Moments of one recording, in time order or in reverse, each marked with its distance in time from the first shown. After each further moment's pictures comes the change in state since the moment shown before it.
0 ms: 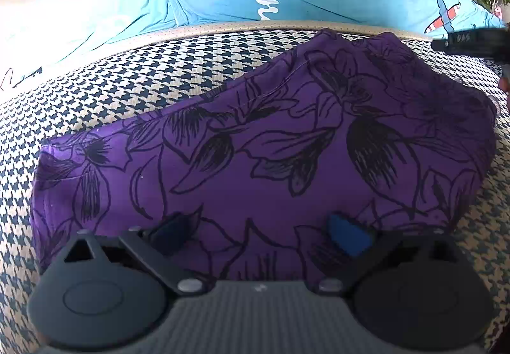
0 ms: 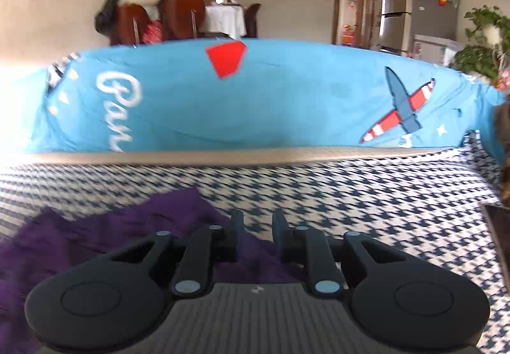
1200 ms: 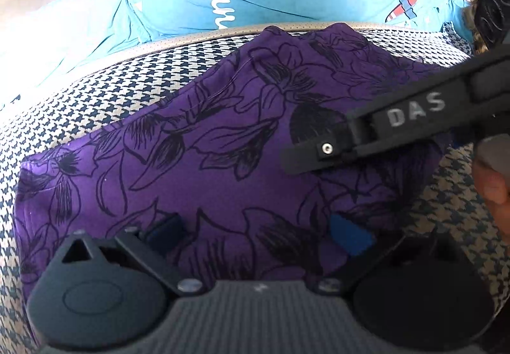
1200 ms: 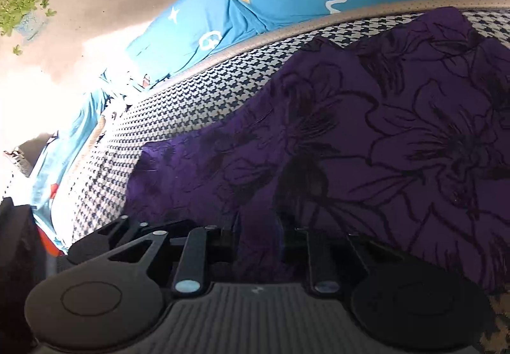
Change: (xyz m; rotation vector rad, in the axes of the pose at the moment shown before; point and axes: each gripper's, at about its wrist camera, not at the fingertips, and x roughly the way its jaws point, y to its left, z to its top) left arm -0.017 -0.029 -0.021 0.113 -0.051 -0.048; right arm -0.028 0.108 -0.071 0.110 0.396 0.684
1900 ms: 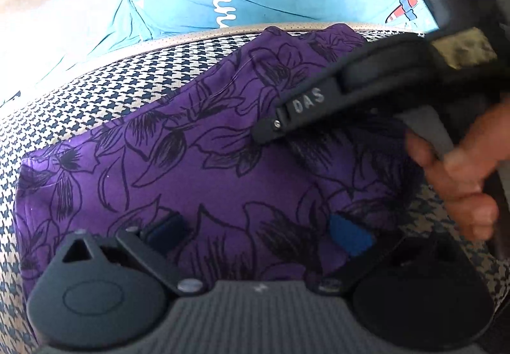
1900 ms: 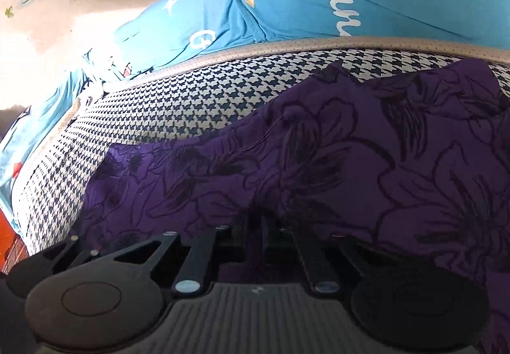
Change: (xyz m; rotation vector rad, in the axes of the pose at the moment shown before) left arm 0.000 0.004 0.003 -0.020 0.007 -0.010; right arm 0.034 0.008 0.025 -0.141 -0.019 -0.118
